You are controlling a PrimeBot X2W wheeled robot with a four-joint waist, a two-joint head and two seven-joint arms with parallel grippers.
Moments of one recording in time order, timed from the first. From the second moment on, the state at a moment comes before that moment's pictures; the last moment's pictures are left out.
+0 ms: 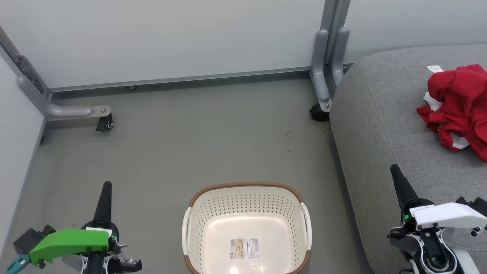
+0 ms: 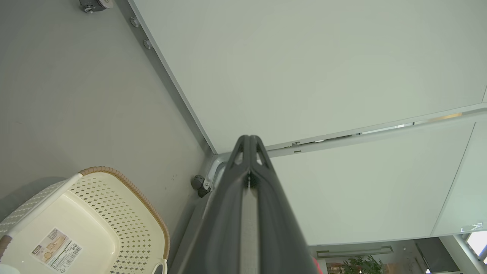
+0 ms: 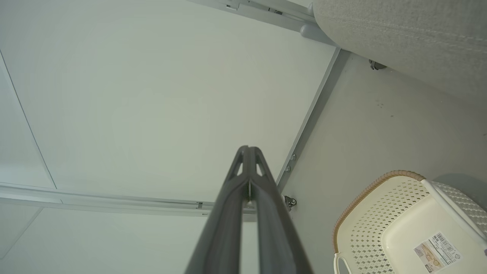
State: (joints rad) left arm -0.07 0.06 0.06 0.23 -1.37 -0.11 0.03; right arm -0.07 -0.08 -0.05 0.19 1.40 0.13 0.03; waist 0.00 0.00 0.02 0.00
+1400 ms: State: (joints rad) left arm -0.10 0.06 0.10 0.24 -1.62 -0.13 0.10; right arm -0.10 -0.07 -0.08 0.24 1.64 0.13 0.09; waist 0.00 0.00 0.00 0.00
